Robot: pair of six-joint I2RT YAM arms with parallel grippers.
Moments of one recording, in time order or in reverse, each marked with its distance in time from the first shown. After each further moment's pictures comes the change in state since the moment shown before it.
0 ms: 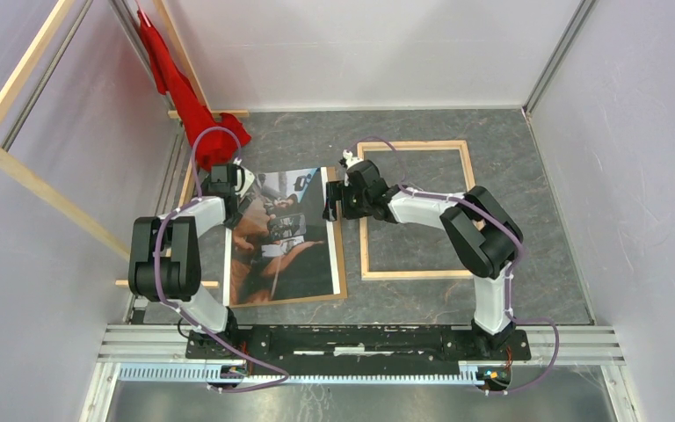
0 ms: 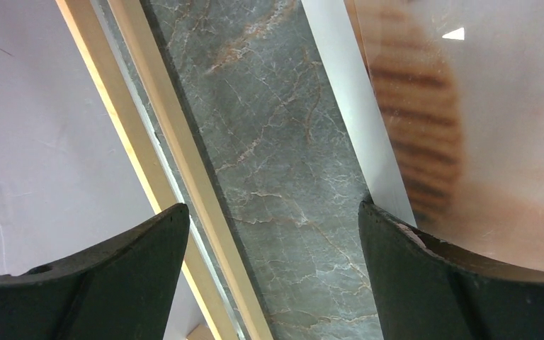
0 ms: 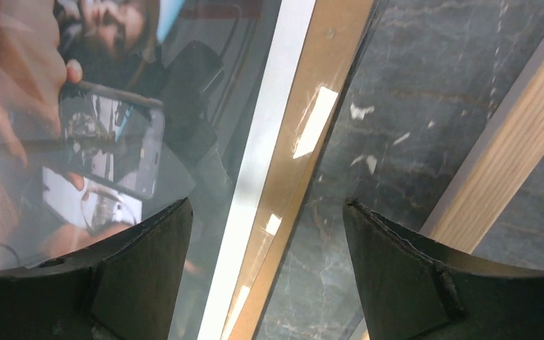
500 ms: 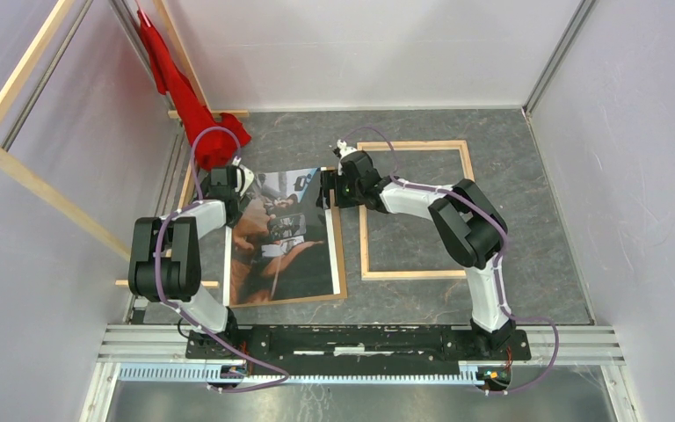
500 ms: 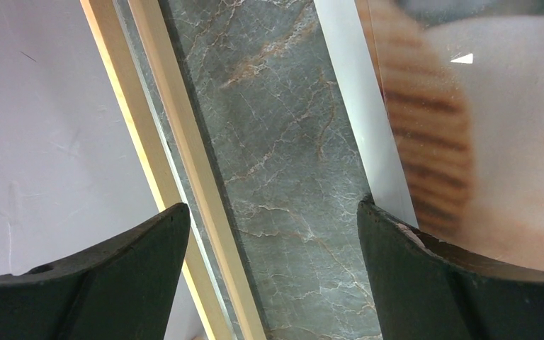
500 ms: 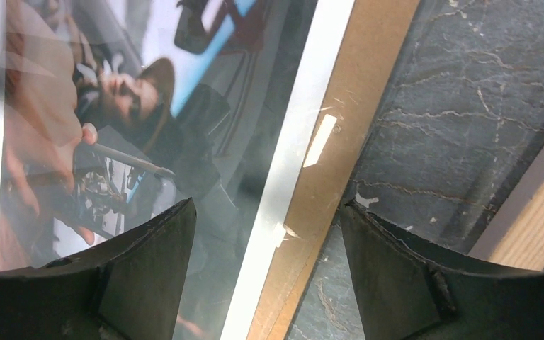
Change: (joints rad) left arm 0.000 0.000 -0.041 0.111 -0.002 0.003; right arm -0.023 0.127 0.158 0.020 -0.017 -0.006
